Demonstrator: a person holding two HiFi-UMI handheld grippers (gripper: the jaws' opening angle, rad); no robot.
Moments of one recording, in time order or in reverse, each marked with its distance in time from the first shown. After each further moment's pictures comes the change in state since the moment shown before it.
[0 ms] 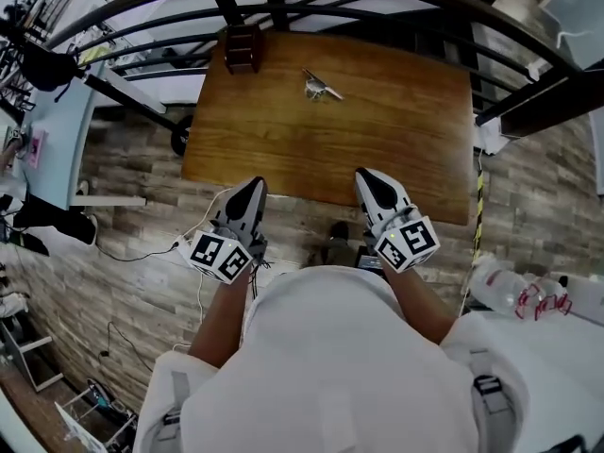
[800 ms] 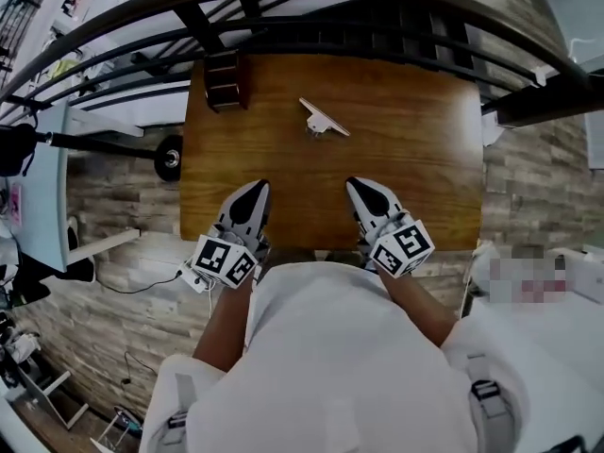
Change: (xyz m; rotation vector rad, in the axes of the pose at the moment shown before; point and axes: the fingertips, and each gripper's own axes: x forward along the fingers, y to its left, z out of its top) left arm 0.141 0.128 0.015 -0.010 0.077 -0.112; right arm 0.155 -0.068 -0.026 0.113 0.096 -0.083
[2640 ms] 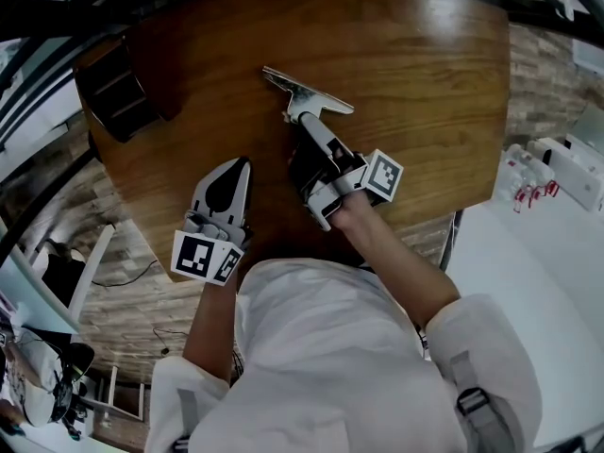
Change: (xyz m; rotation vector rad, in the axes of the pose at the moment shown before) left arm 0.159 0.147 -0.134 -0.139 0.336 -0.144; right arm 0.193 -0.168 -0.146 1.514 -0.300 -0.155
